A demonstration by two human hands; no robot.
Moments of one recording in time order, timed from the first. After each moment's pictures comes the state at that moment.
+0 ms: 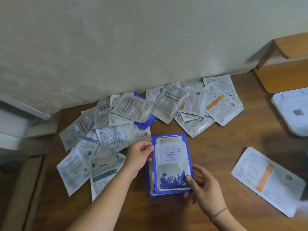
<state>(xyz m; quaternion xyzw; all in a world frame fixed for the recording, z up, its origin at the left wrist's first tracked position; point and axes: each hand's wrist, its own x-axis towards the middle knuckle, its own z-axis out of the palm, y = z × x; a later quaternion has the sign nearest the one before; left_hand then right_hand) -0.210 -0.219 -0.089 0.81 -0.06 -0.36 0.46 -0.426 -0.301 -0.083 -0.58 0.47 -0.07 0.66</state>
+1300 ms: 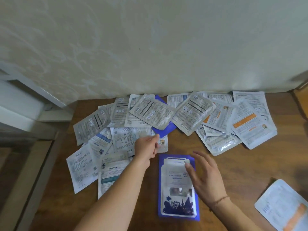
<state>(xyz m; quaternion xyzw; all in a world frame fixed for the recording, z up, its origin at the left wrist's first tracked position) -0.152 -0.240 -0.096 0.75 0.13 -0.34 0.55 -0.340 -0.340 -0.103 -0.86 0.30 -0.11 0.39</state>
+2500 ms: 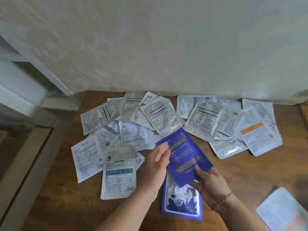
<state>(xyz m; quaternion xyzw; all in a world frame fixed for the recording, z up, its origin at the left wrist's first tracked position) -0.220 -0.189 -0.064 0.71 -0.01 -0.35 0.61 -0.322 -0.319 -0.071 -0.30 0.43 -0.05 0.85</state>
